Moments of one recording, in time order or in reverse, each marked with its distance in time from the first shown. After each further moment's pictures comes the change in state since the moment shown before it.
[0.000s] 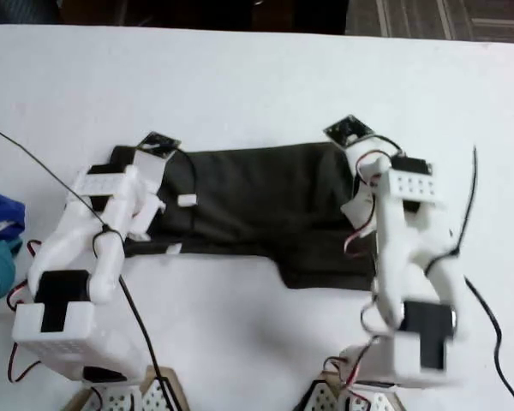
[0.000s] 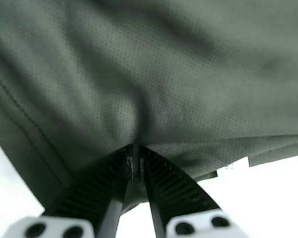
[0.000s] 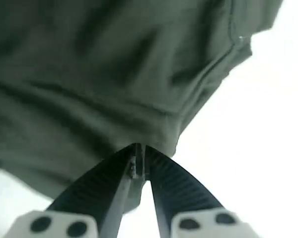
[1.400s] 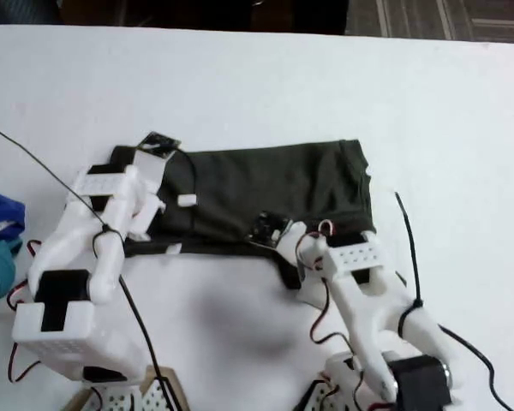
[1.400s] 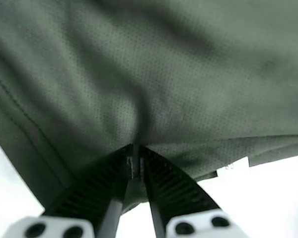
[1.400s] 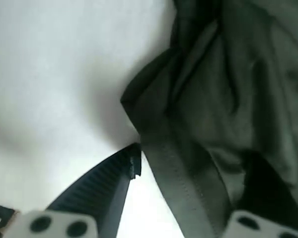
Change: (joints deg) left arm 0.0 0.0 0.0 0.0 0.0; right arm -19.1 -12.1 32.8 -11.9 12.2
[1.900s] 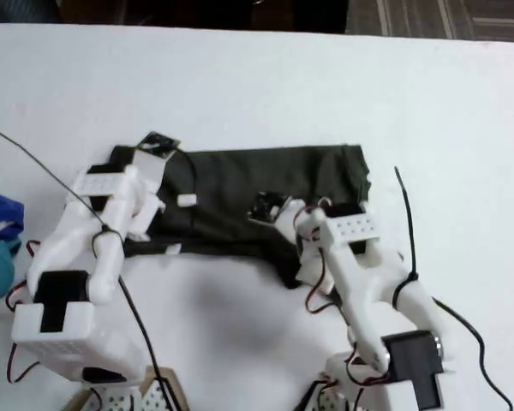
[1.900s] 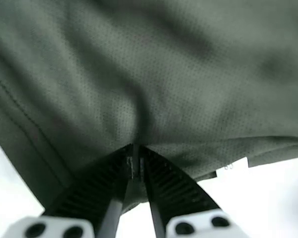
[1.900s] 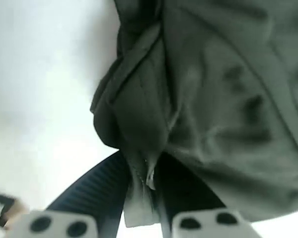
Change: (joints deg) left arm 0.0 0.0 0.0 0.0 0.0; right arm 0.6 6.8 -14.4 11.7 -0.1
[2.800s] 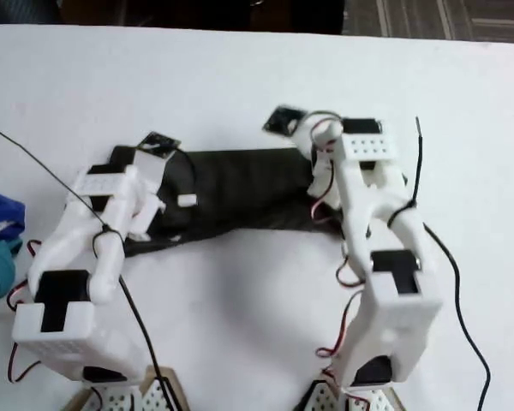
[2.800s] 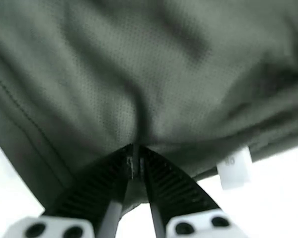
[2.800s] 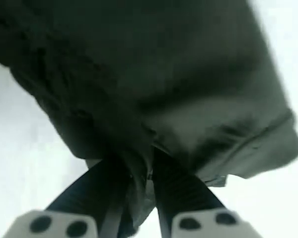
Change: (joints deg) left arm 0.0 0.0 0.0 0.0 0.0; right arm 8.7 33.3 -52.1 7.6 -1.1
